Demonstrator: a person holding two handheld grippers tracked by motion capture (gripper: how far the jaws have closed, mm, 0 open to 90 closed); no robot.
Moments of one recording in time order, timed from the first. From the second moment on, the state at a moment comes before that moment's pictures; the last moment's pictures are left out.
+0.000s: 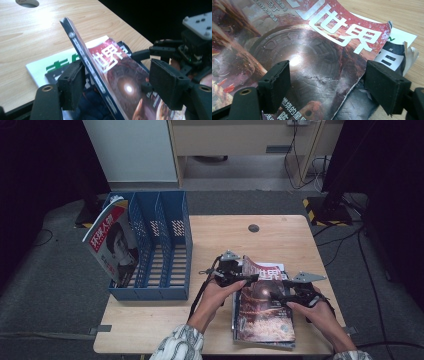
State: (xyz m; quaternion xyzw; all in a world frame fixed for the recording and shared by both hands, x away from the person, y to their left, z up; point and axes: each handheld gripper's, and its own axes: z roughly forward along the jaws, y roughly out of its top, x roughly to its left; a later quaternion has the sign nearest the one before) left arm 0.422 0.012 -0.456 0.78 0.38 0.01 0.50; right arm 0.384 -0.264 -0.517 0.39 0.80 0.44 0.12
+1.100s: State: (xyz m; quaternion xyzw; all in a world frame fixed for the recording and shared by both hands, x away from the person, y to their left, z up) left arm 0.417 0.022 -0.432 0.75 0.37 0.05 0.55; right arm 0.378 -0.251 -0.513 0.39 0.79 0.46 0.11
